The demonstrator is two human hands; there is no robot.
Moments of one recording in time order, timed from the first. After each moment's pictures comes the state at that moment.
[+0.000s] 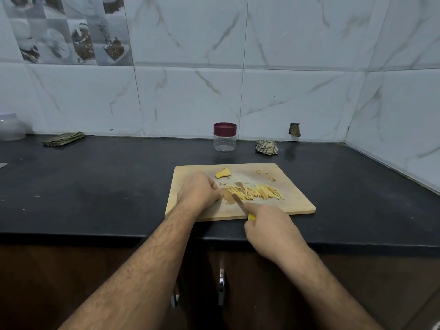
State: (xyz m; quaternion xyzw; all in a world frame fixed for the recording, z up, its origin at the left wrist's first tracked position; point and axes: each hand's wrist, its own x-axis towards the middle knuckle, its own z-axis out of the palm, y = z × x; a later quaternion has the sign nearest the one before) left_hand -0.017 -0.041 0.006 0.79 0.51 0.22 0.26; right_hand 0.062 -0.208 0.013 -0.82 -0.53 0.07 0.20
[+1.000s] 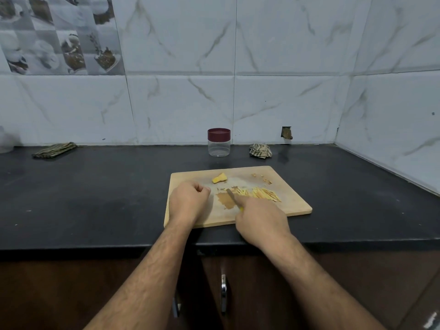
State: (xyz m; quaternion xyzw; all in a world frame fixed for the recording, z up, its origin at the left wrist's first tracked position) left_hand -0.031 -0.040 -0.008 0.73 0.52 0.35 0.25; right_hand 0.057 -0.182 0.021 -0.84 -0.51 0.01 0.17
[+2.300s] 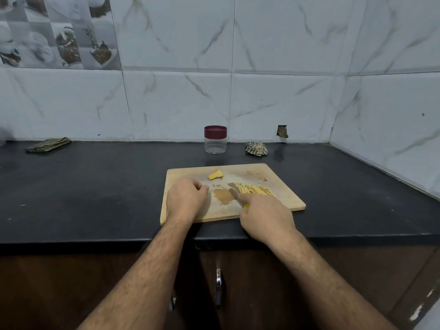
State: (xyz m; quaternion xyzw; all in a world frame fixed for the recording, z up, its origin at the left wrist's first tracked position) left_hand -0.028 -0.042 -0.010 0.75 0.53 0.33 0.20; right_hand 0.071 -0.191 0.019 -0.86 -0.50 0.00 0.15
